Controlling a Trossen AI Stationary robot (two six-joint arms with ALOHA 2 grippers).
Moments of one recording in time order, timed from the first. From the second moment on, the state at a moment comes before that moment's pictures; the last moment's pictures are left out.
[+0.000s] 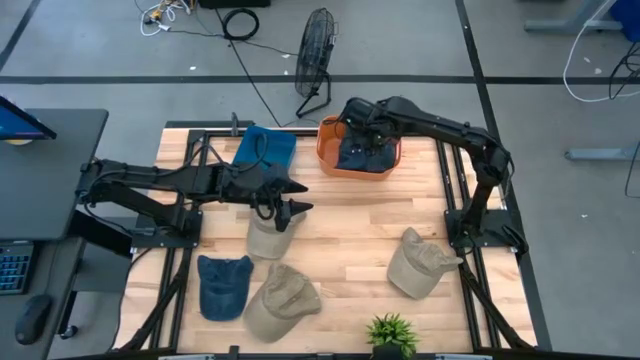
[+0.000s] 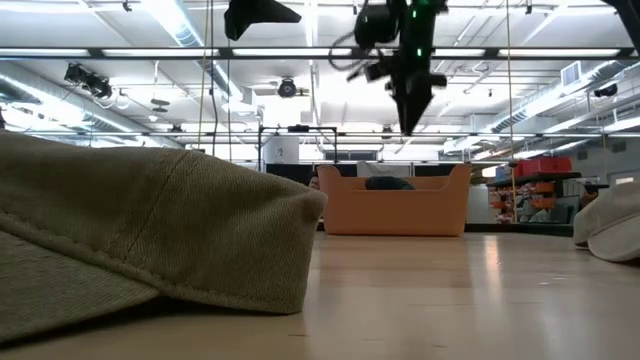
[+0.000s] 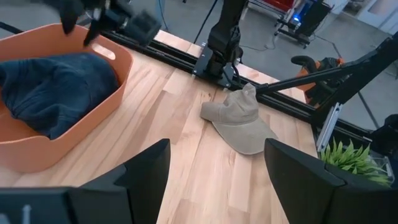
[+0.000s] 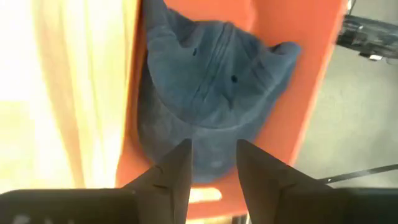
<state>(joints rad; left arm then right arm) -0.05 1.25 1.11 -0.24 -0.15 -0.41 -0.45 1.81 1.77 -1.31 0.26 -0.55</state>
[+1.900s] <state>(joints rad) -0.41 1.55 1.05 -1.02 0.28 -0.91 0.22 1.30 1.20 -0.53 0.04 0.36</state>
